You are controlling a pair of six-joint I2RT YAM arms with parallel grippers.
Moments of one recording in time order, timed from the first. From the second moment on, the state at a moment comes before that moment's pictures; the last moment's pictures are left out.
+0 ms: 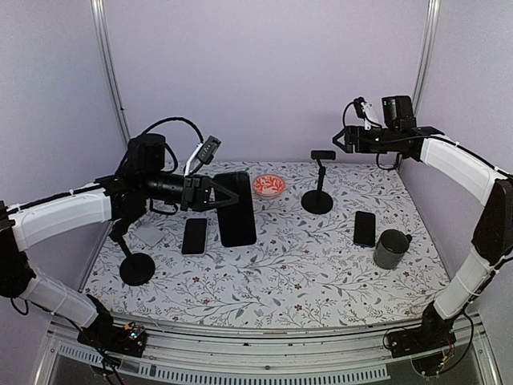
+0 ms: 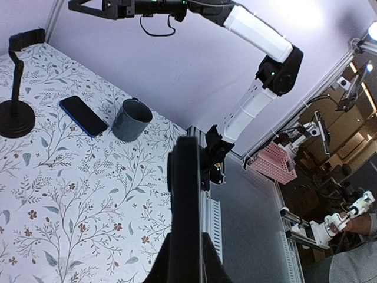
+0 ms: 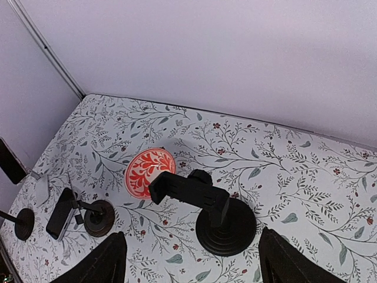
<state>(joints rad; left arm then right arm) -0.63 1.35 1.01 0.07 0.97 -0.39 0.29 1.63 1.51 -0.36 -0.29 0.14</state>
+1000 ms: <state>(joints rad) -0.64 1.26 1.01 -0.01 0.93 -0.40 0.24 1.92 1.65 -0.31 -0.56 0.10</state>
